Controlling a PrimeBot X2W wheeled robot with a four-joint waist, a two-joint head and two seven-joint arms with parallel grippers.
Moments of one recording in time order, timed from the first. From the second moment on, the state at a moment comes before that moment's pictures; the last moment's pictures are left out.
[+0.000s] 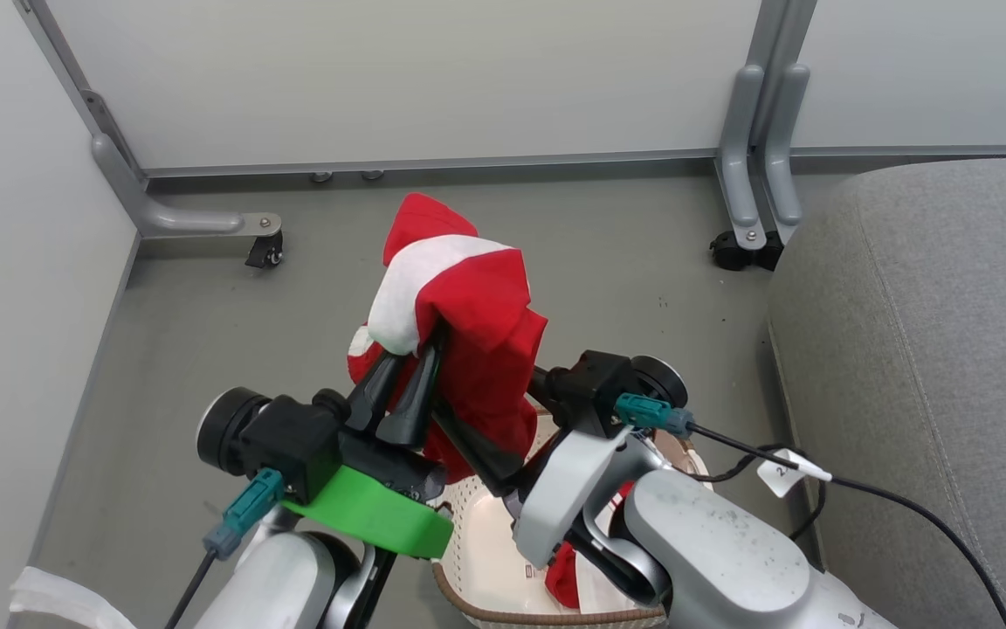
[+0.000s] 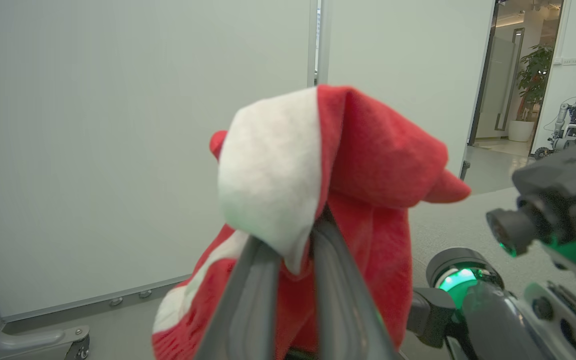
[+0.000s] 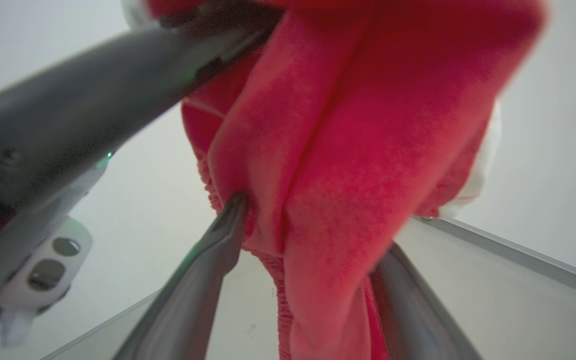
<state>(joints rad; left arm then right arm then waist) -0.26 0.21 -0.54 -0.03 -0.41 0.01 -0.19 -0.52 -0.06 0.80 0.39 0.47 0.13 -0.16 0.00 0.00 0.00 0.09</state>
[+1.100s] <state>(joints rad) -0.27 0.24 -0.52 -0.03 -0.35 0.12 -0.22 -0.65 -0.05 0.90 0.55 0.60 0.13 -0.25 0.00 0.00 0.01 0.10</state>
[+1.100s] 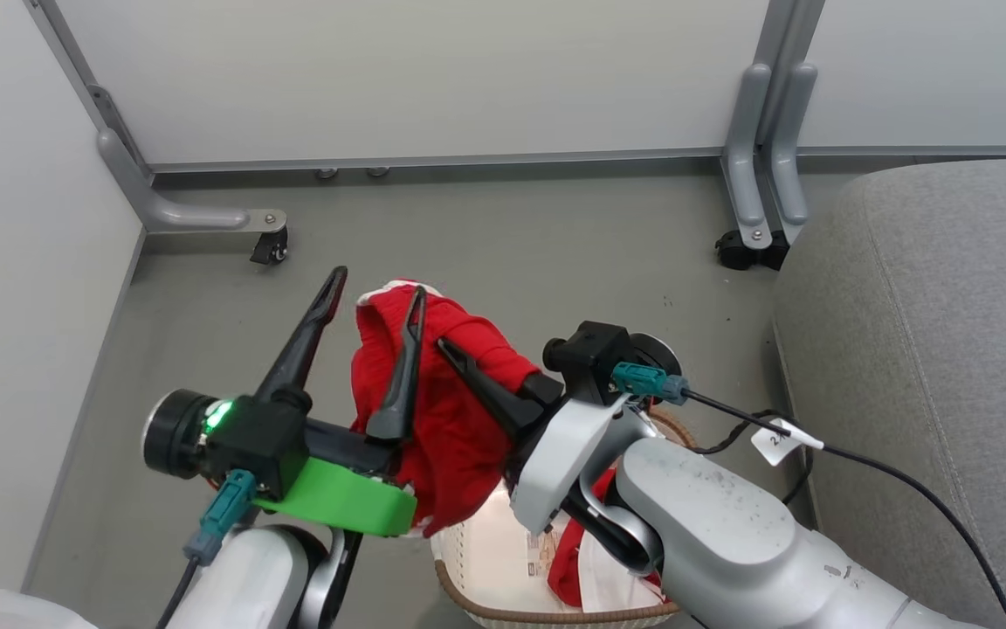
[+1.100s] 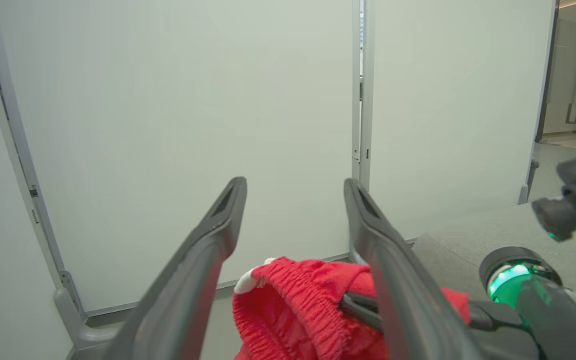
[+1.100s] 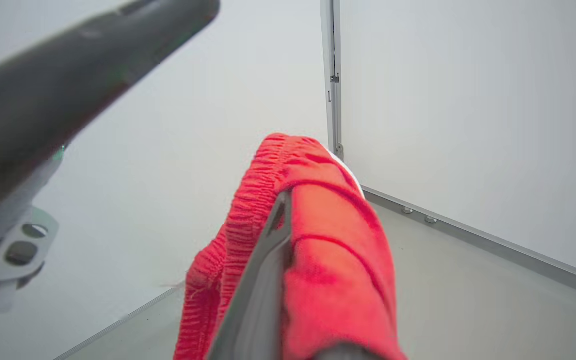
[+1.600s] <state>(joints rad) -0.14 0.33 -0.44 0.10 -0.37 0.18 -0.22 -0.64 -0.05 0.81 0.58 0.55 0.13 -0.26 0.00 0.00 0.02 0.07</state>
